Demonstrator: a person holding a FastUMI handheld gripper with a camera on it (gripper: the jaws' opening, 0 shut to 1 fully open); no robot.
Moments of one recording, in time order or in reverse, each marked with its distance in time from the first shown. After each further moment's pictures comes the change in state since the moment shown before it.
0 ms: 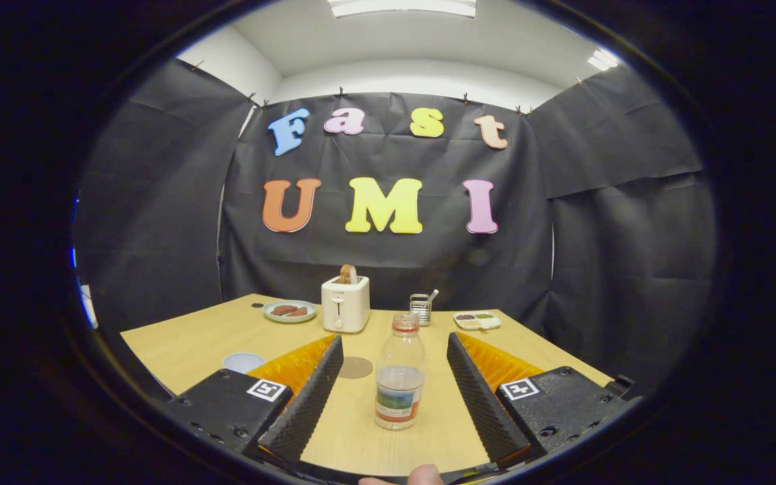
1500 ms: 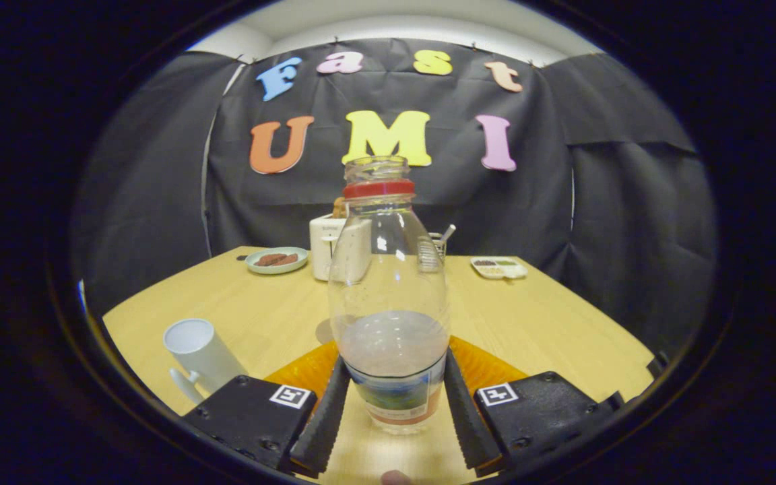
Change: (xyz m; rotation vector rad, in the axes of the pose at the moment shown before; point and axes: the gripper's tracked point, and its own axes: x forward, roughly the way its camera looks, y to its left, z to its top) arm 0.098 0.026 -0.072 -0.075 0.224 0.027
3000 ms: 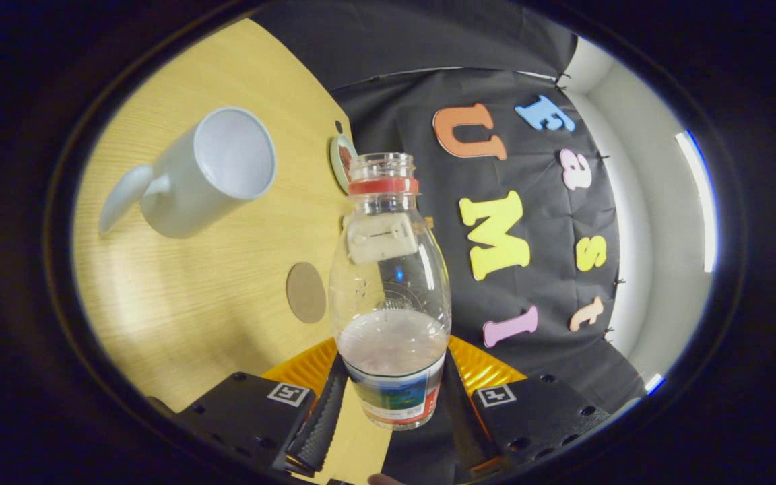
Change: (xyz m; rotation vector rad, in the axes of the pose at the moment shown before) arm 0.009 0.042 0.026 -1.256 -0.027 -0.147
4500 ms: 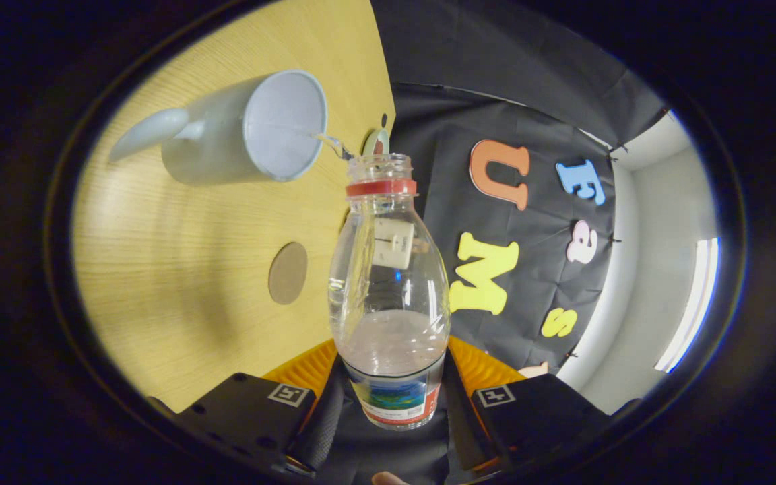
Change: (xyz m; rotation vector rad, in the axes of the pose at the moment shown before) arm -0.008 -0.021 0.026 -0.370 -0.011 -0.060
